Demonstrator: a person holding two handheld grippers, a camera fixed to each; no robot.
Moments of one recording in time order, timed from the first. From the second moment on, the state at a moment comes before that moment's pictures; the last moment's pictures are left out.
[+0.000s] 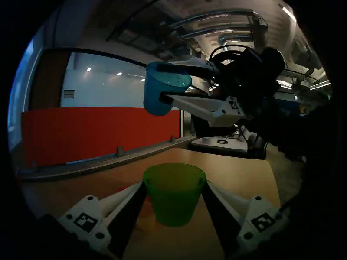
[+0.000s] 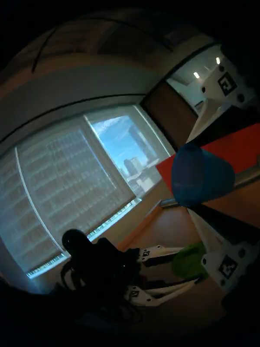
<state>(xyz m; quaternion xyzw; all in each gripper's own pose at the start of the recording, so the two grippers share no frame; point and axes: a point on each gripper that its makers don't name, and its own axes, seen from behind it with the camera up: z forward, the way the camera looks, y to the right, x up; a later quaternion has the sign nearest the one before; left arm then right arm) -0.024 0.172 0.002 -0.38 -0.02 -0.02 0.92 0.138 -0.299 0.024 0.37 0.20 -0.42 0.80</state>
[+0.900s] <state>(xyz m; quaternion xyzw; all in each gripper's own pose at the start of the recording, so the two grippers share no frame) -0.025 0.168 0.004 -0.37 -0.03 -0.01 0.93 0.116 -0.278 0.034 0.43 -0.01 -0.04 0.90</state>
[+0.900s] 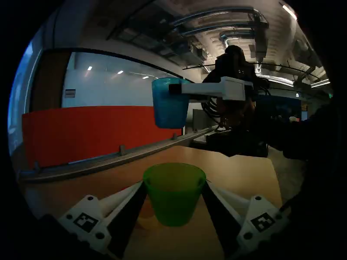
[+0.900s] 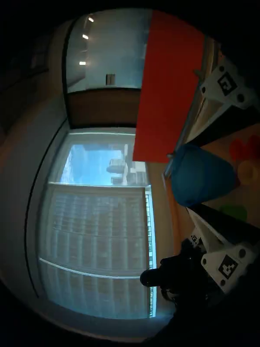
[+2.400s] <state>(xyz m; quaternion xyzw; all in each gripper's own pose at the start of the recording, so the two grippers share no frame) -0.137 0.153 0.004 -0.38 -0.22 0.11 0.89 -0.010 -0.212 0.021 0.40 -0.13 -0.15 0.89</state>
